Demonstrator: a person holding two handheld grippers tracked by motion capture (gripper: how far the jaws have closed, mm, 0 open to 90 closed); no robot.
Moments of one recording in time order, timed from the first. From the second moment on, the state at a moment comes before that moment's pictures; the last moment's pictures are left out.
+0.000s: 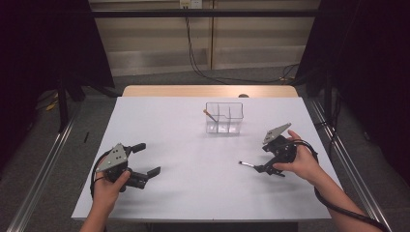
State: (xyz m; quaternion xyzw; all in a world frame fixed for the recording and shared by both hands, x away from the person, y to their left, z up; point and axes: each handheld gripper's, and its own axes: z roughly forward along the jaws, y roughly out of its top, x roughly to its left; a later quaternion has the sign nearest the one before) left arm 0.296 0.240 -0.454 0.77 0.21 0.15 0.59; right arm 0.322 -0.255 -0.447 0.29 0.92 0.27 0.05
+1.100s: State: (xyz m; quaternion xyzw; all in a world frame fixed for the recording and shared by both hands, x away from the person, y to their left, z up) left arm 0.297 0.240 -0.455 0.77 0.21 0.15 0.59; right arm 0.328 -0.238 -0.448 0.27 0.95 0.17 0.02
